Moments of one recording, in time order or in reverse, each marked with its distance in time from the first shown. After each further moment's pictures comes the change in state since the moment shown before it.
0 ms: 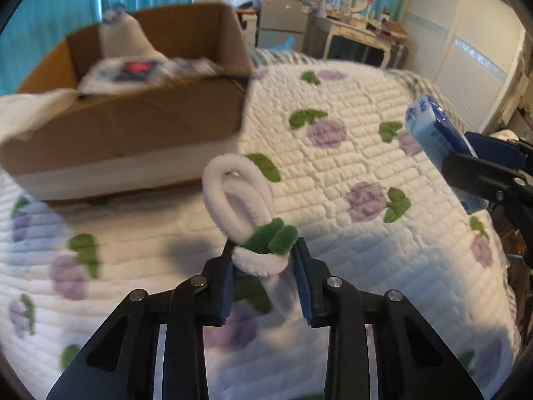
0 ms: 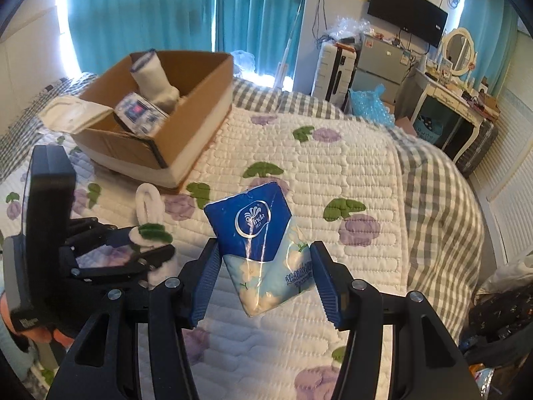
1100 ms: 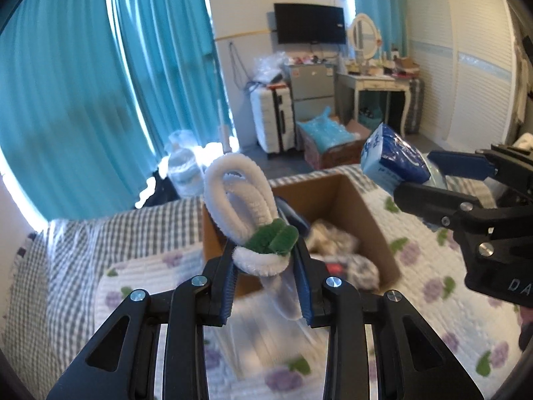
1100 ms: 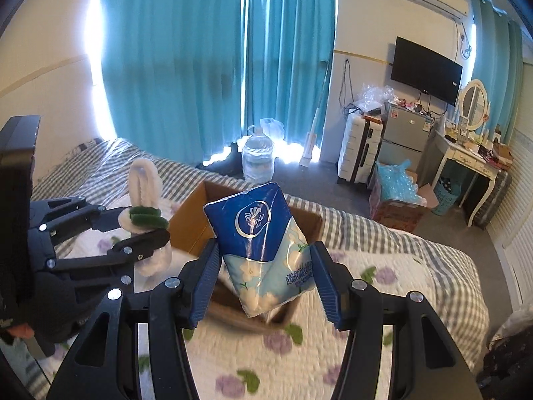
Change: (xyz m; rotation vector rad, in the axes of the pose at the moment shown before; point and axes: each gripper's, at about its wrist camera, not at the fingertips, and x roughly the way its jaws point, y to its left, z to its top) left arm -0.109 0.109 0.136 0.134 -0.245 0.206; right arm -0.058 0.115 0.160 -0.016 -0.253 0.083
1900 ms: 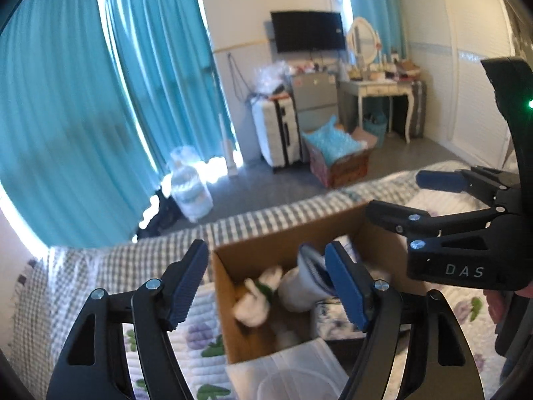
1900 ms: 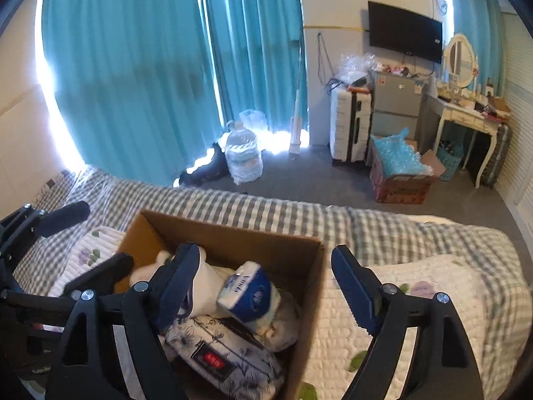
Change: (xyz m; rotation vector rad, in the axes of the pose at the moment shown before) left arm 0.020 0.018 0.031 0.045 -0.072 0.016; right arm 0.118 -0.049 0.021 0.174 0.022 -0.014
